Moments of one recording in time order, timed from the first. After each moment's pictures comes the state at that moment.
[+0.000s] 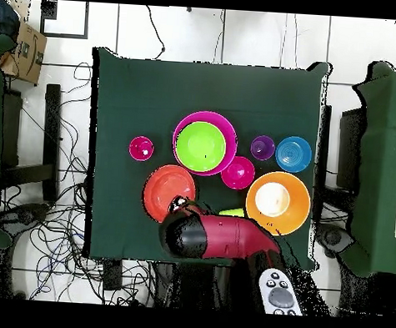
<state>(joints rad) -0.39 -0.89 0.14 2.14 -0.29 0.30 2.21</state>
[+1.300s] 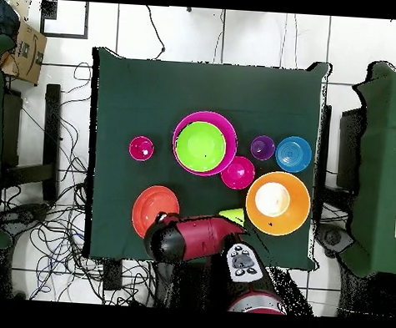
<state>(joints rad) -0.28 -0.70 0.10 2.12 -0.43 0.23 2.21</state>
